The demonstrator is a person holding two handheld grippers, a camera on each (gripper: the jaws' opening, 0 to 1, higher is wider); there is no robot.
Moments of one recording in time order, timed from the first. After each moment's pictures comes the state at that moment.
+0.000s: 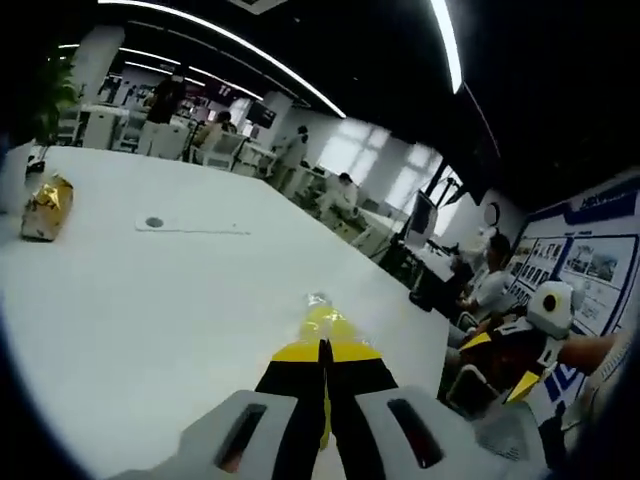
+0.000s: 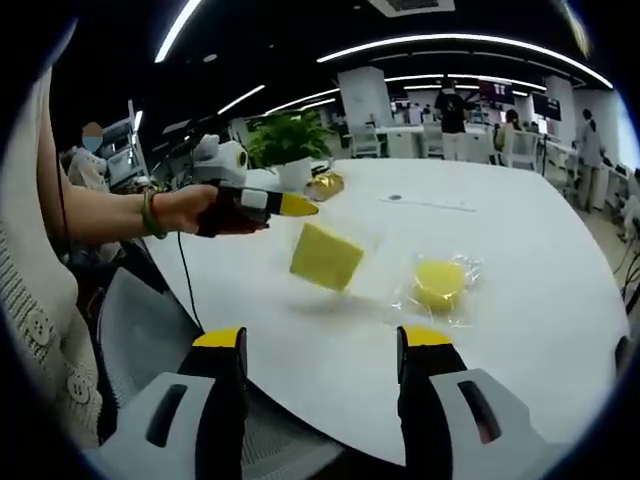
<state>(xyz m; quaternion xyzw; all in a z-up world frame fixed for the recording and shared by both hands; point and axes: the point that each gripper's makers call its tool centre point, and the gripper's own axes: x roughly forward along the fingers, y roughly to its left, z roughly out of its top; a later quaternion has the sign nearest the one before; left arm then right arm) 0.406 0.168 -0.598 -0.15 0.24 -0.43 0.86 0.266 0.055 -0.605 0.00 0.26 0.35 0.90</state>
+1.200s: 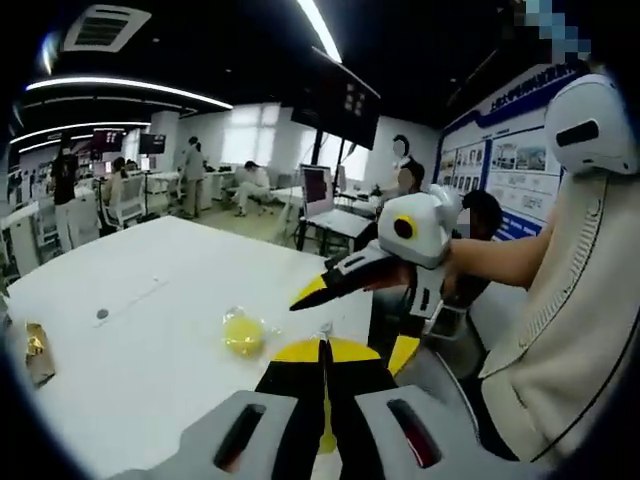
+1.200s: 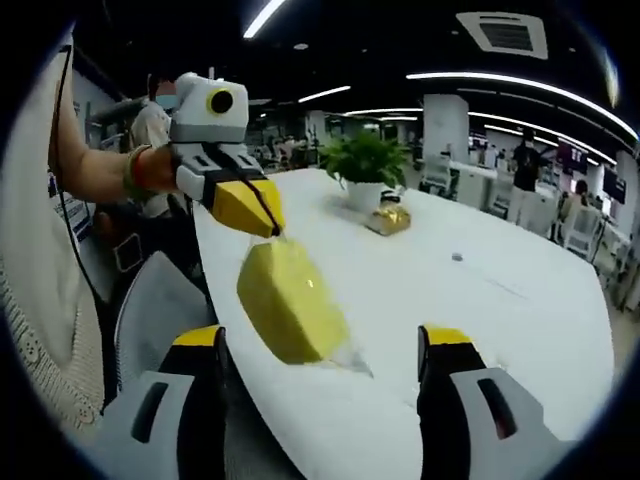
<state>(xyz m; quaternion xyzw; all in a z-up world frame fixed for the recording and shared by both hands) 0.277 0.152 -0.493 0.02 0.19 -0.59 0.78 0.285 0.134 -0.553 -0.11 0.20 0.50 0.84</state>
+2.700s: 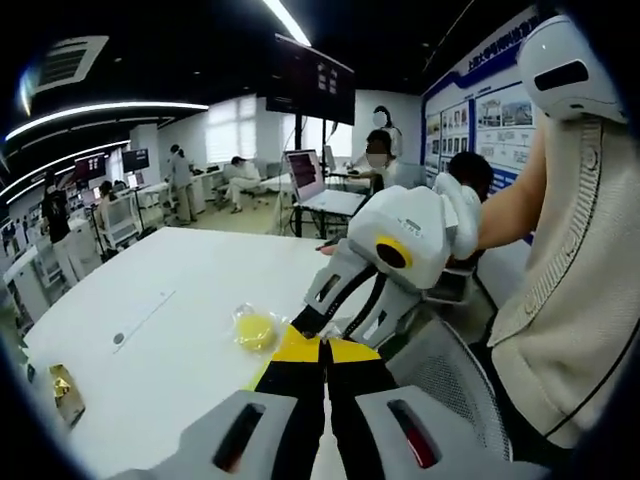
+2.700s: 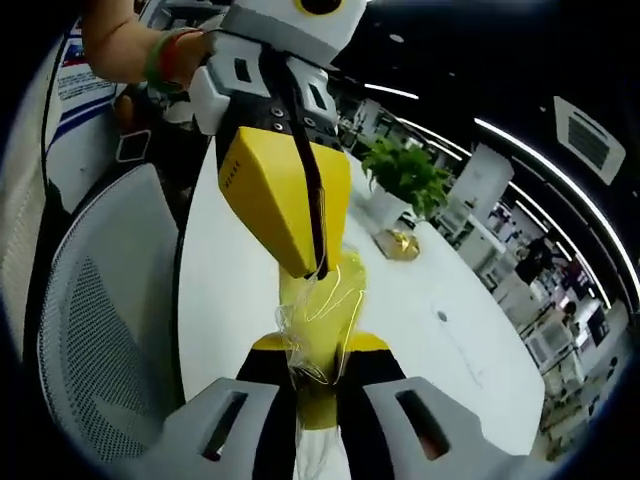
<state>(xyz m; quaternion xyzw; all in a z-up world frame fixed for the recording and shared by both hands) 0.274 0.158 -0.494 0.11 0.17 -0.59 0.78 0.309 0.181 -0.564 -0.33 0.12 0.49 0.80</state>
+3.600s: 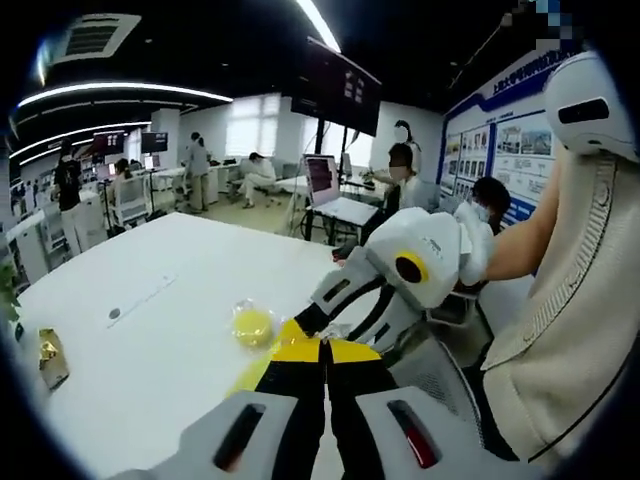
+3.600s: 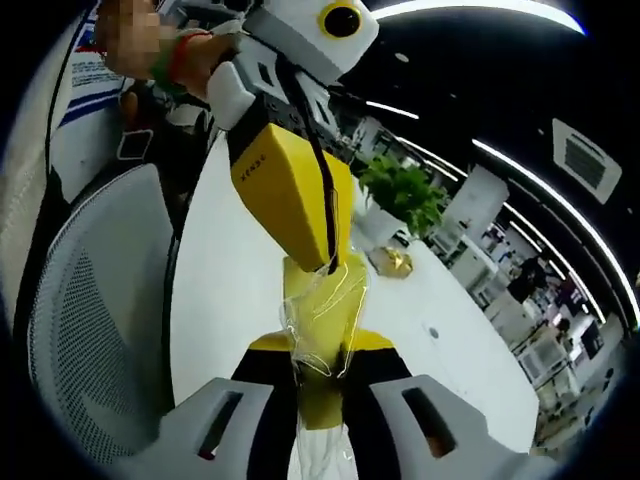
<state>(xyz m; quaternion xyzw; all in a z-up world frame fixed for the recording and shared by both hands) 0.278 0.158 -0.489 0.02 0.20 -0.57 0.80 0.304 0.182 -0.560 -0.29 0.09 0.50 0.81</state>
